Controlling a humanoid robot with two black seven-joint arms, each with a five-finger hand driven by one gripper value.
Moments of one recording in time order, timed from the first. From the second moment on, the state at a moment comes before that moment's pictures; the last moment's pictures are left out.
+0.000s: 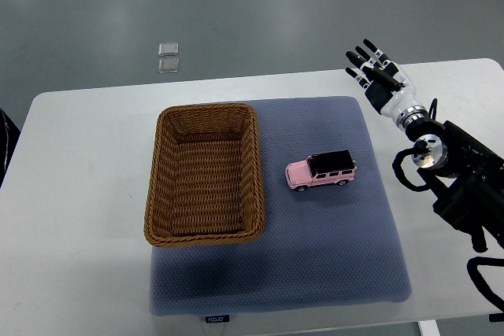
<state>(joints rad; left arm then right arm) 0.01 0.00 -0.10 -0.18 0.12 0.03 -0.01 0.71 -0.11 1.01 0.54 -0.25 0.20 0.24</state>
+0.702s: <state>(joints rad) 0.01 0.00 -0.10 -0.18 0.12 0.02 0.00 0.72 -0.11 1.03 0.54 -0.23 0.20 0.25</state>
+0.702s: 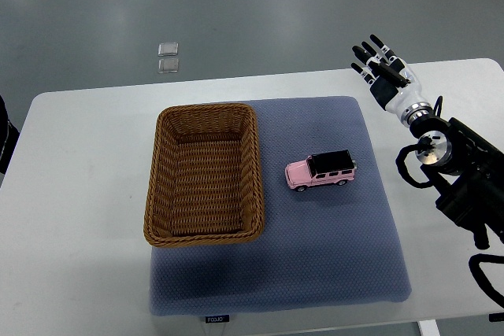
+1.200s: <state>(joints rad) 0.01 0.00 -0.10 -0.18 0.12 0.02 0.00 0.73 -0.12 1.03 0.54 -0.23 0.20 0.25</state>
